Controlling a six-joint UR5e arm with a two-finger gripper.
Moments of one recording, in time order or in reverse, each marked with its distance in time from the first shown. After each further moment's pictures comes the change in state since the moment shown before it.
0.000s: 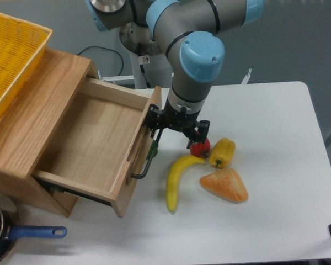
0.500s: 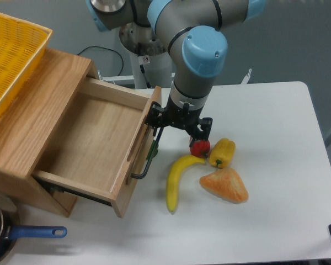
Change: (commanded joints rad) arm 0.017 0.014 0.003 -0.002 0.000 0.015
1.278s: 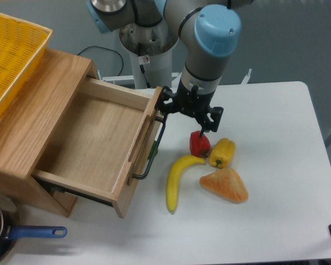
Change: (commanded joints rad) arm 0.067 0.071 -0.009 -0.066 -0.003 0.302
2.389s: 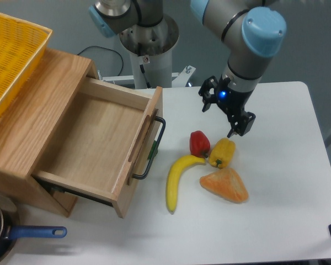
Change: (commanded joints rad) arm 0.081 -0.109 -0.003 0.061 0.051 0.542
